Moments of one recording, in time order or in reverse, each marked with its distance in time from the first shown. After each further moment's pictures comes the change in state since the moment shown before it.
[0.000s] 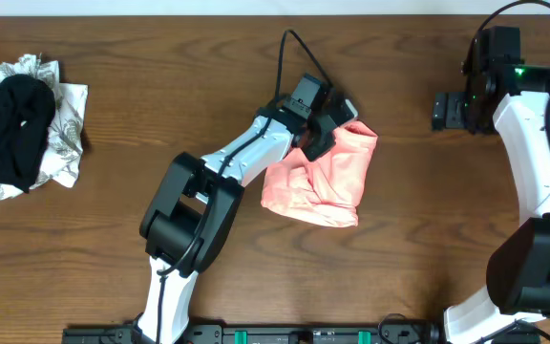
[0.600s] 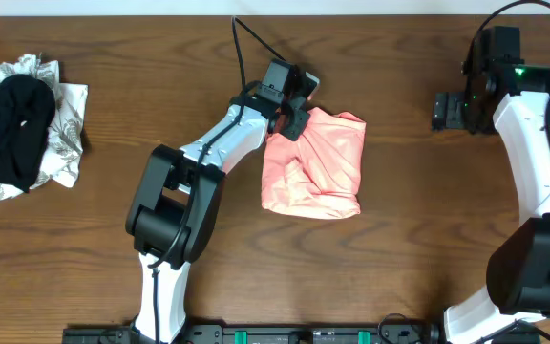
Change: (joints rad) left arm 0.114 0.000 0.000 0.025 -0.097 -0.264; right arm 0.000 0.000 0.000 0.000 0.000 0.000
